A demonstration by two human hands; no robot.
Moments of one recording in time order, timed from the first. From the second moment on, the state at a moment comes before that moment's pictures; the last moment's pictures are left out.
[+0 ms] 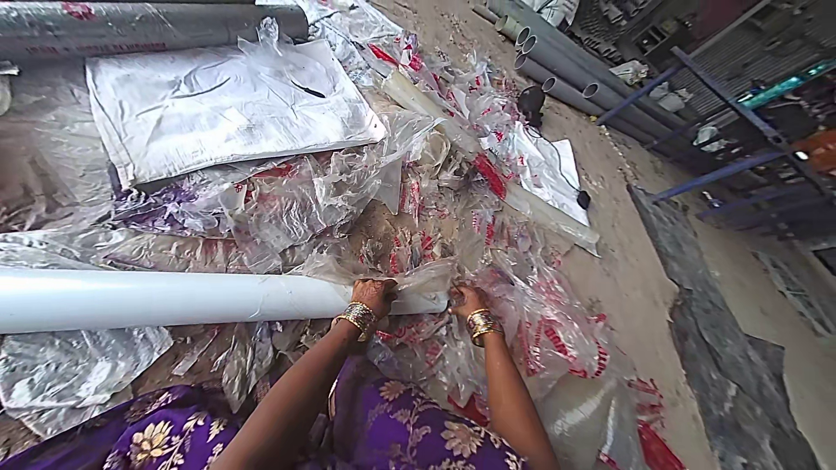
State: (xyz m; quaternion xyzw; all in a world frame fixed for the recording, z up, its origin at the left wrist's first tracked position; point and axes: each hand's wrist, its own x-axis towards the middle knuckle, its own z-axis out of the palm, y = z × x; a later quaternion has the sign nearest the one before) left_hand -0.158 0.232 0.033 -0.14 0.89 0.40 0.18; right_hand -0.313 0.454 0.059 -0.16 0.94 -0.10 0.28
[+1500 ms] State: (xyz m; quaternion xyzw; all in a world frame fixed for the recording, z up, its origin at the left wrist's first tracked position) left_hand -0.167 0.232 0.023 -0.30 0.70 0.64 0.12; right_hand -0.212 0.412 0.049 0.15 0.87 -0.39 0.26
